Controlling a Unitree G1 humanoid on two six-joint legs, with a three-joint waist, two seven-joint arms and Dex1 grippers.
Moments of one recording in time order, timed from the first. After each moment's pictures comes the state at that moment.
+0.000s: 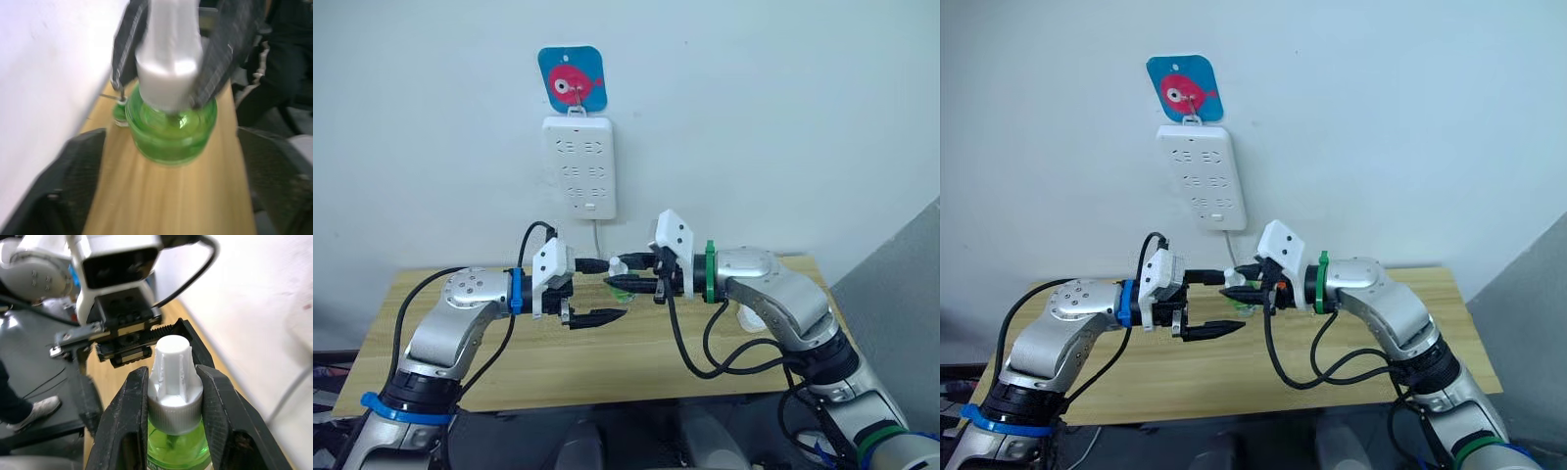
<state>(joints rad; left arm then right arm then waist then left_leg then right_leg) -0.28 0.68 -0.07 -0.13 -0.42 0.25 -1.17 -0.61 -0.35 0.34 -0.28 0.43 0.72 0.79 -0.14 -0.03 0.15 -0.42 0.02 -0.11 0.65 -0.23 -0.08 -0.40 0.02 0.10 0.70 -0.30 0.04</state>
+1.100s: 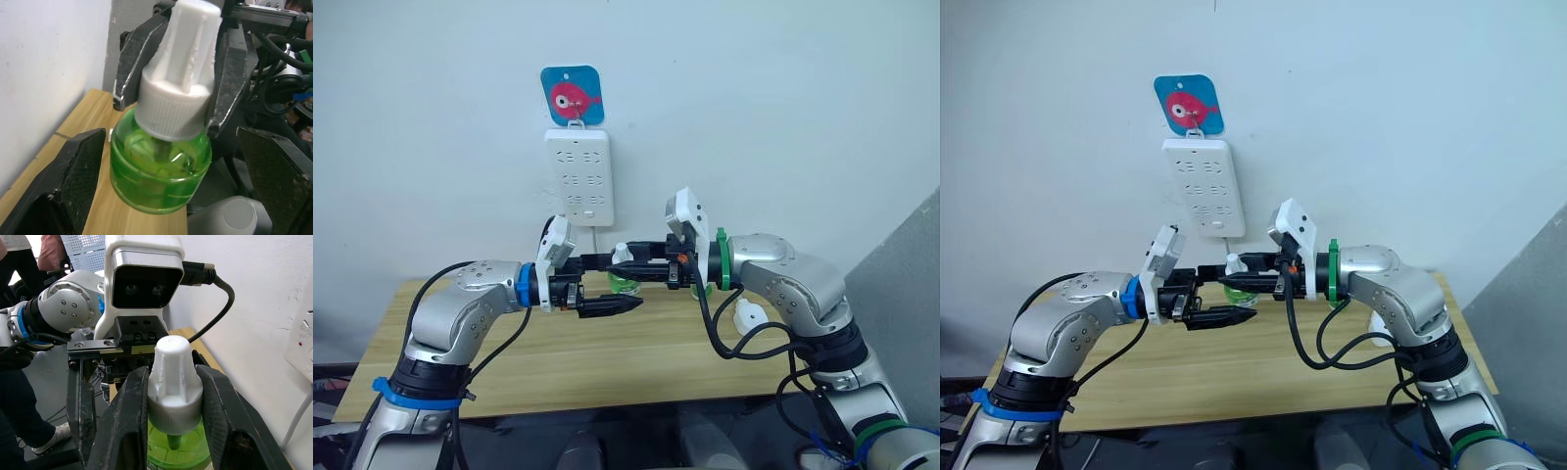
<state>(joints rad) -0.38 0.65 -0.04 -0.19 -0.68 0.65 -1.17 -0.65 -0.35 0.25 -0.28 0.57 0.80 0.85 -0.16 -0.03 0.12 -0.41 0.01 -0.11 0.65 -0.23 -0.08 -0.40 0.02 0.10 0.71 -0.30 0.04</state>
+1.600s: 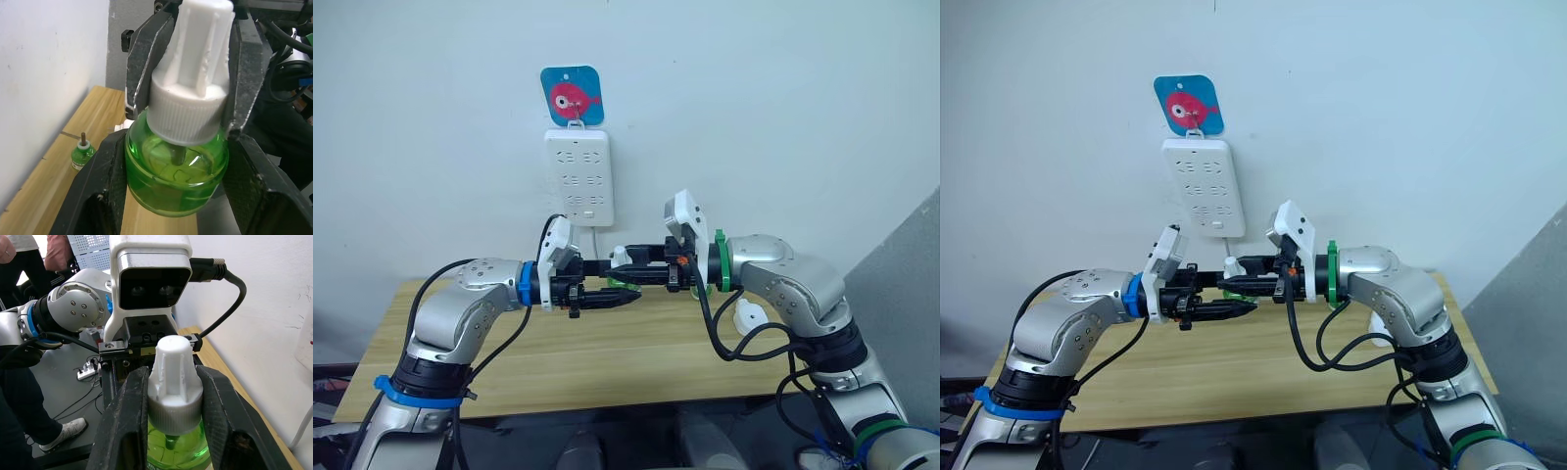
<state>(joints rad) -0.39 0.65 -0.06 -0.18 -0.62 0.58 -1.19 -0.65 -0.35 0.26 -0.28 0.58 0.82 0.86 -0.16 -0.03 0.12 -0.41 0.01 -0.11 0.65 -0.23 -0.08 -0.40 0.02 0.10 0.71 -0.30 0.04</state>
